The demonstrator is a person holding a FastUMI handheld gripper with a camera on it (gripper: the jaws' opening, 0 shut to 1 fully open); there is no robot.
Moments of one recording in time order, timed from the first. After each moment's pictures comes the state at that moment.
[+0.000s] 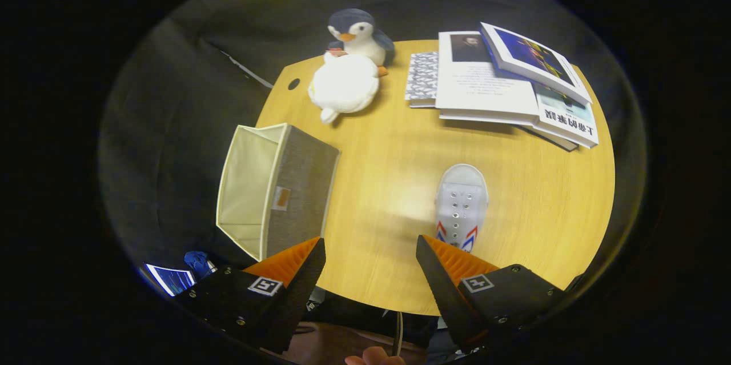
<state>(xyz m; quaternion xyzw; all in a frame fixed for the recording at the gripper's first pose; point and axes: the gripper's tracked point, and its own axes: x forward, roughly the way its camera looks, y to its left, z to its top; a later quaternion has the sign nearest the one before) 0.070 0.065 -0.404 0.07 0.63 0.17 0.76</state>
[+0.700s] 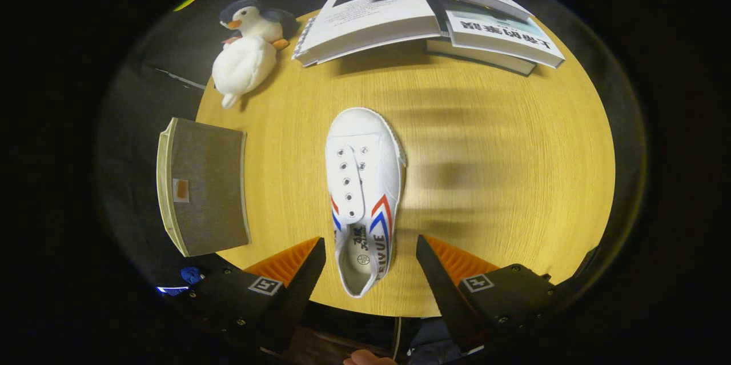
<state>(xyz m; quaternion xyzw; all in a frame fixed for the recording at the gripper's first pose) 0.052 -0.033 -0.504 0.09 0.68 0.08 0.72</state>
